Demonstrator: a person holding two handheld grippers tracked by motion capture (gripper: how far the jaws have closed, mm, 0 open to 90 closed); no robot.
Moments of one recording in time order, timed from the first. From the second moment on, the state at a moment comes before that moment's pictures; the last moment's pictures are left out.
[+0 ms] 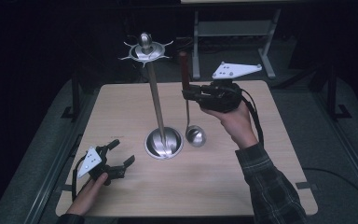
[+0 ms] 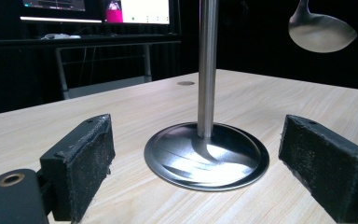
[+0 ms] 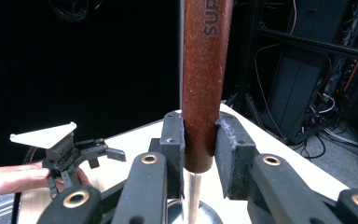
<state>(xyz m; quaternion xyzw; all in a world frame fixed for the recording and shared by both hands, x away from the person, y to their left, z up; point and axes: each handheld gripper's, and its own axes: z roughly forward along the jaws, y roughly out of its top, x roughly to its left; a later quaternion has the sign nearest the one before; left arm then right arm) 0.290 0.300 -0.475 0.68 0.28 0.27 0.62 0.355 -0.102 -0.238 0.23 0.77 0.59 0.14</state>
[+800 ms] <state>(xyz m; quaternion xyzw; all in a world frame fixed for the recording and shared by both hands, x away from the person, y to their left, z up) 0.290 0.300 -0.476 0.68 0.28 0.27 0.62 0.367 -0.083 -0.232 0.22 0.77 0.58 0.13</state>
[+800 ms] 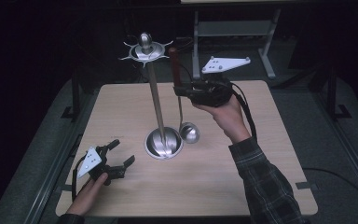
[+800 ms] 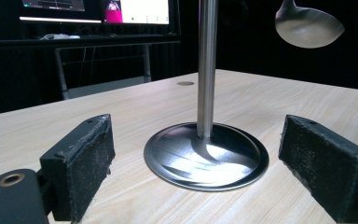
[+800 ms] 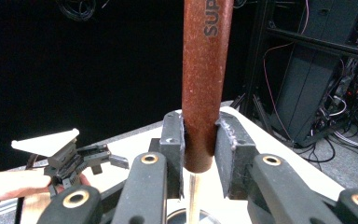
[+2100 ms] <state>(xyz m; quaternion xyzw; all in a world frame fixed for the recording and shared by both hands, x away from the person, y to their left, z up) 0.291 0.300 -0.475 0.68 0.28 0.26 0.62 0.372 -0.085 -0.252 0.22 0.78 0.57 0.12</state>
